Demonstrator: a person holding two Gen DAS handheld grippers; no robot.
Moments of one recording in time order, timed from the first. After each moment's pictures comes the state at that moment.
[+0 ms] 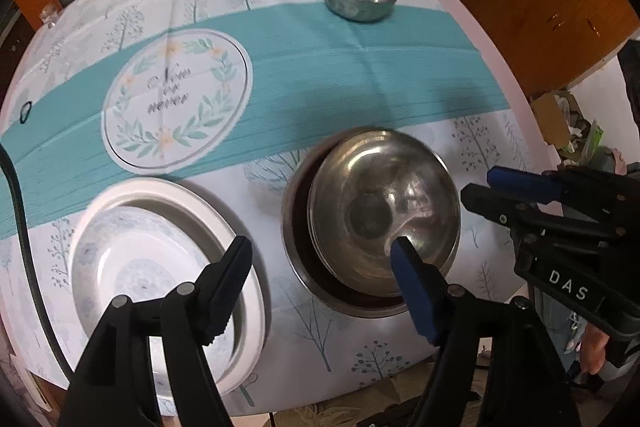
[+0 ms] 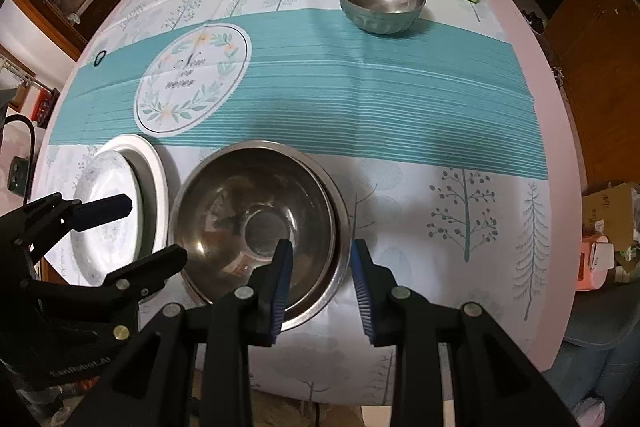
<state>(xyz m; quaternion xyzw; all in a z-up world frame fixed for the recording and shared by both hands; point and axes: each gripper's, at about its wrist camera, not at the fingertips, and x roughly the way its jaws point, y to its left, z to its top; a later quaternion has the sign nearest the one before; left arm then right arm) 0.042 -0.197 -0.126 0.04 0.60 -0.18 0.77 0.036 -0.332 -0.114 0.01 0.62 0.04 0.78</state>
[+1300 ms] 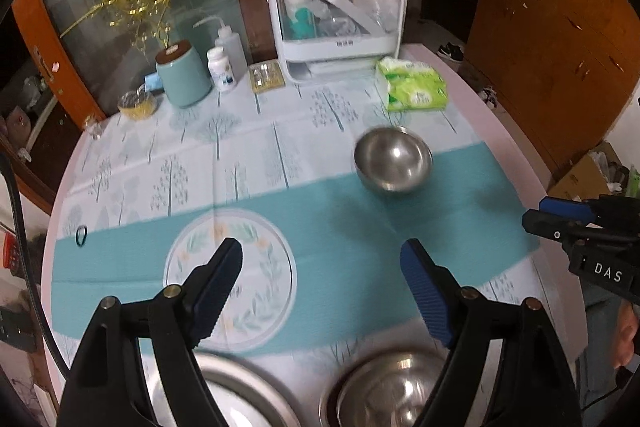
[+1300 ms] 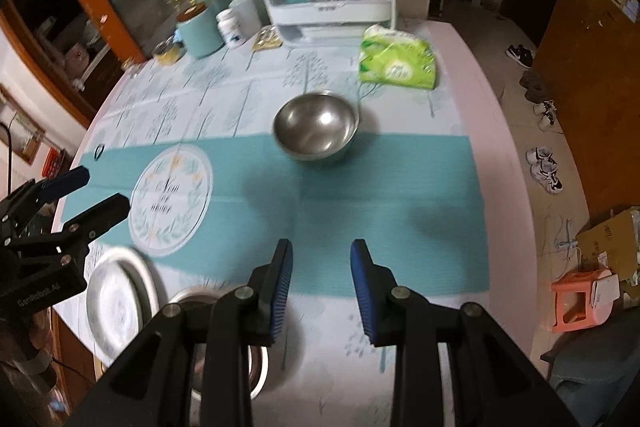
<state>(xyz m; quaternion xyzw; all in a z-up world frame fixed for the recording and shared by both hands) 0.167 -0.241 -0.035 0.08 0.46 -0.12 0.87 0.136 -0.432 -0.045 0.05 0.53 0.04 0.84</state>
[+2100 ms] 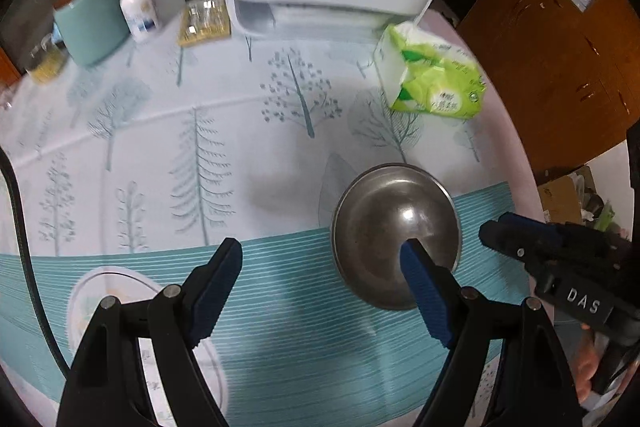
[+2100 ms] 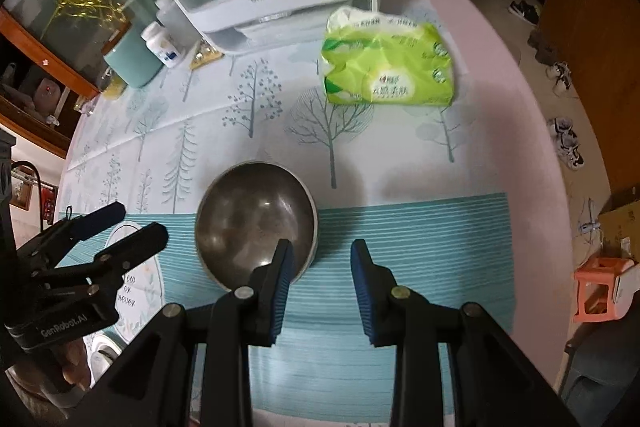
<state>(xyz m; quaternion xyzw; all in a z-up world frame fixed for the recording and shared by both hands) 0.344 -0.290 -0.151 -0.01 0.59 -0.16 0.79 0.300 -0.472 -0.130 0.11 0.60 0.04 0.79</state>
